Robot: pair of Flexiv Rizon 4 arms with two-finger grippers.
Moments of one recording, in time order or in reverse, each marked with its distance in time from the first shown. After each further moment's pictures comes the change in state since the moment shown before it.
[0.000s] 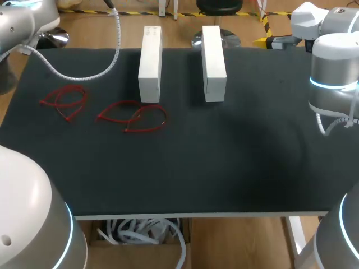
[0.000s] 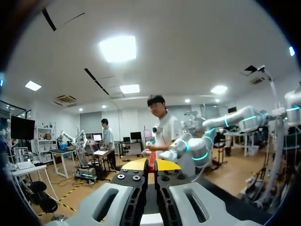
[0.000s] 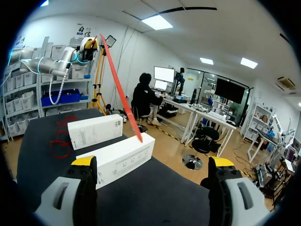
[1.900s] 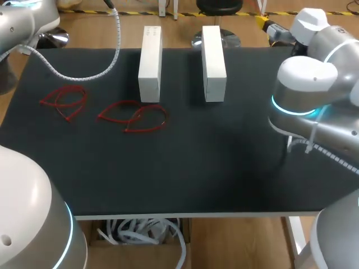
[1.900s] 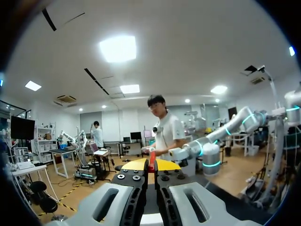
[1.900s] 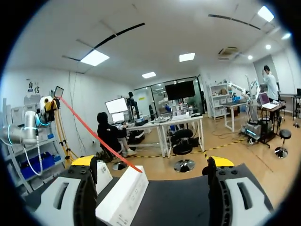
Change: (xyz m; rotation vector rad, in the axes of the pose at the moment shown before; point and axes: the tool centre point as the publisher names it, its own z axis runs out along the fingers) left arm 0.000 0.000 0.000 0.000 0.000 0.000; right arm -0.006 0.039 -0.038 -0.247 -0.352 0.501
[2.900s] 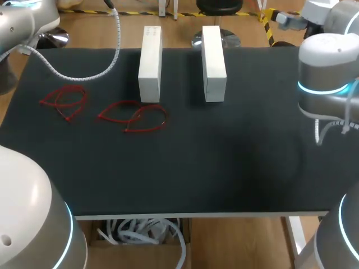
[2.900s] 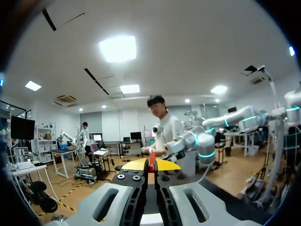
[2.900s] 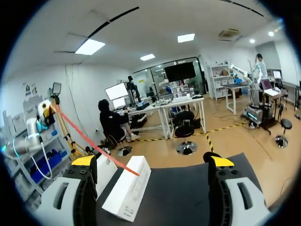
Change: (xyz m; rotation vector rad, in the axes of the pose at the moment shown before) left arm 0.000 0.000 0.000 0.000 0.000 0.000; right arm -0.011 0.018 -0.005 0.170 -0.004 0.085
